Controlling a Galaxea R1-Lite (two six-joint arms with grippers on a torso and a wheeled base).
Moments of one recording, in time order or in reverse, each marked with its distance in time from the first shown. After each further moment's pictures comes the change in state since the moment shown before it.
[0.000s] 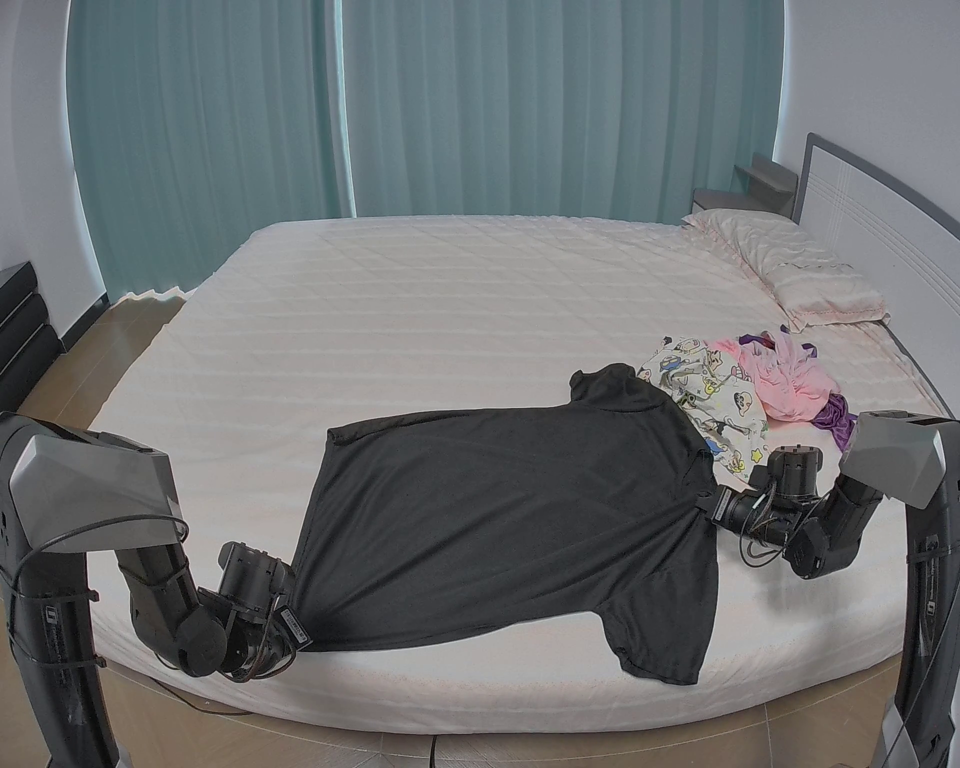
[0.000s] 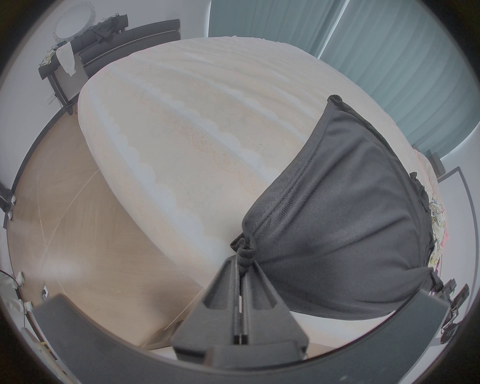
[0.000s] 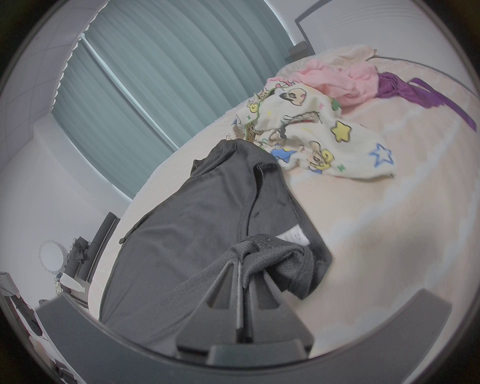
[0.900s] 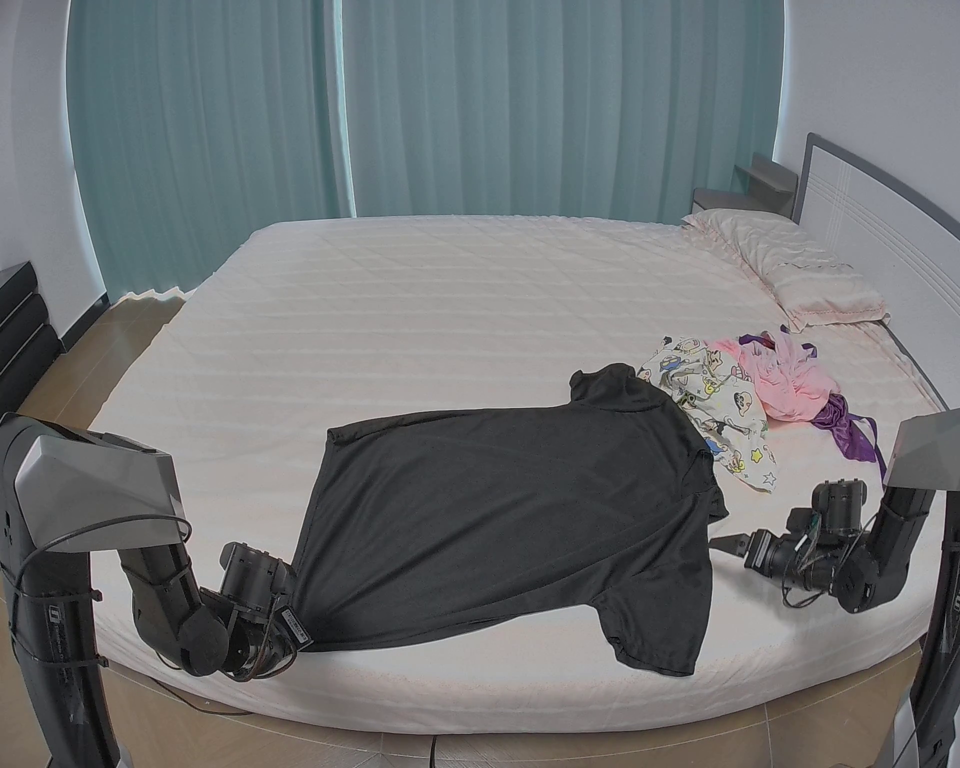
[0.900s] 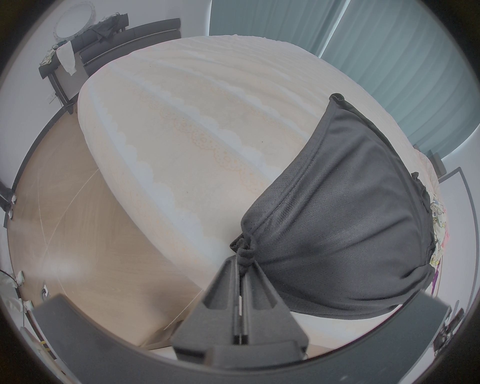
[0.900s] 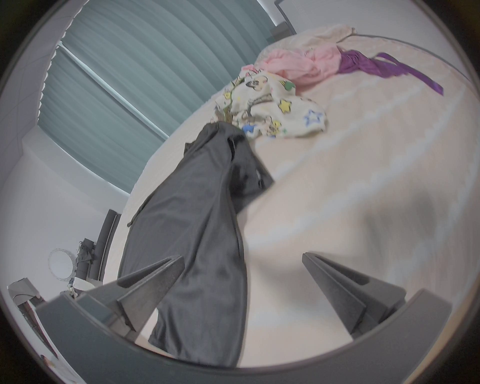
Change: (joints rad) left arm 0.000 0.013 -0.009 0.000 -0.002 -0.003; right arm -0.070 -0.159 0.377 -0.045 0.107 0.005
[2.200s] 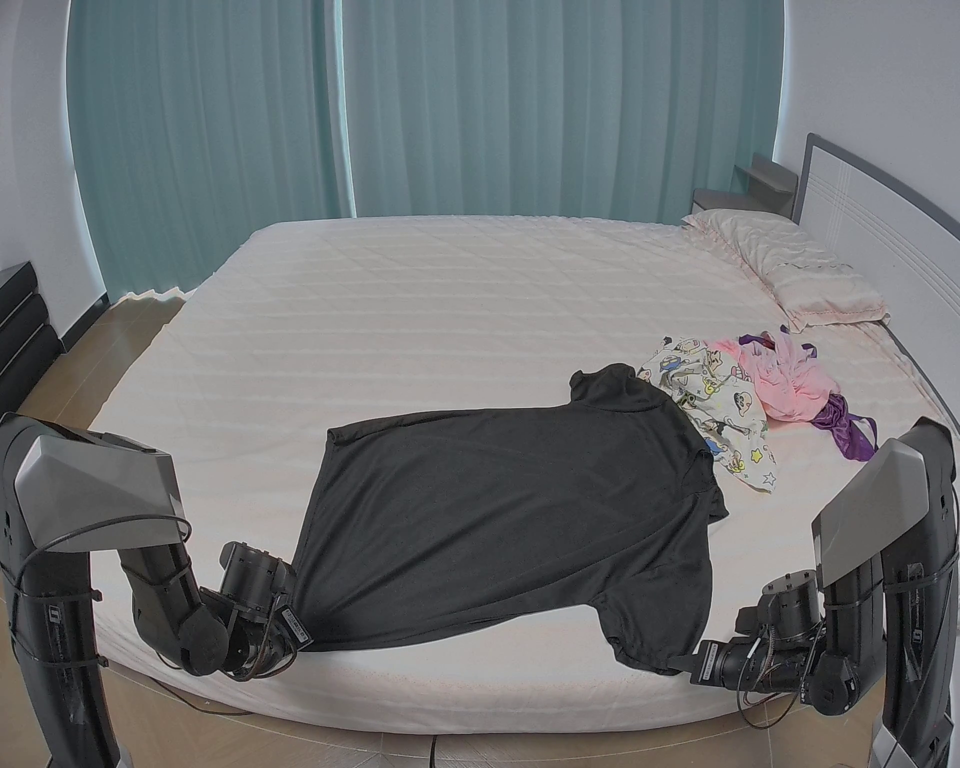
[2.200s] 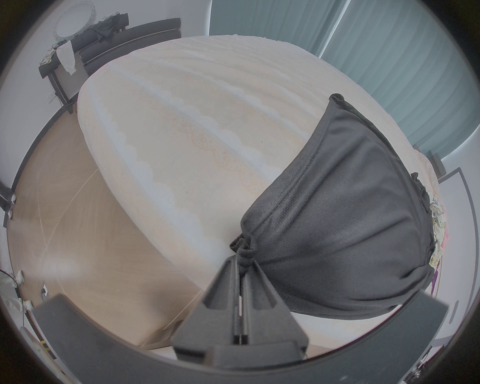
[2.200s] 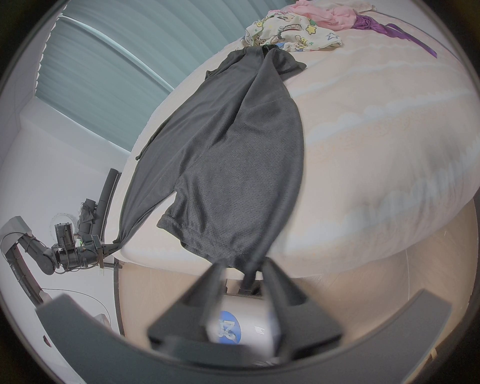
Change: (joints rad) left arm 0.000 0.000 -0.001 -0.001 -0.003 0.000; right arm 0.362 0.127 0.452 -0.432 -0.144 0.121
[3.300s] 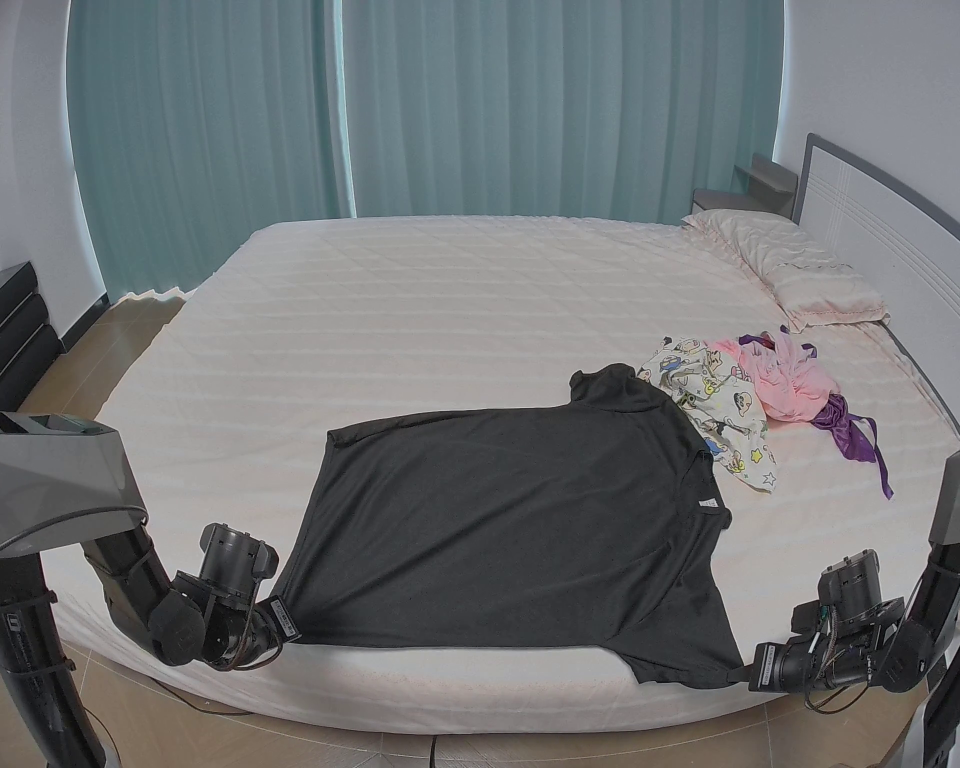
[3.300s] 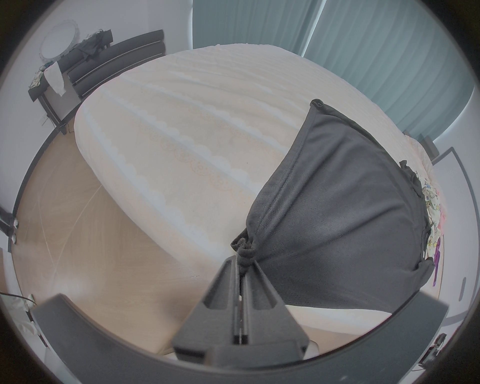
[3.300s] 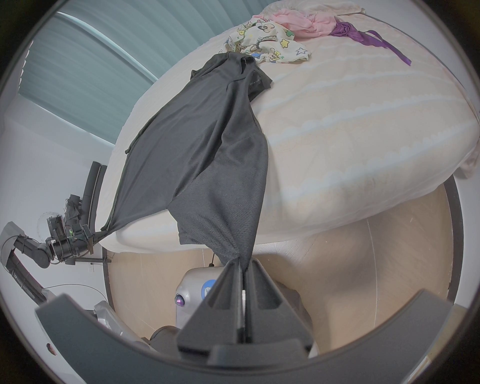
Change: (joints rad) left arm 0.006 -0.152 0.013 0.120 0.007 0.115; right arm -0.103 -0.461 0.046 0.578 0.003 -0.105
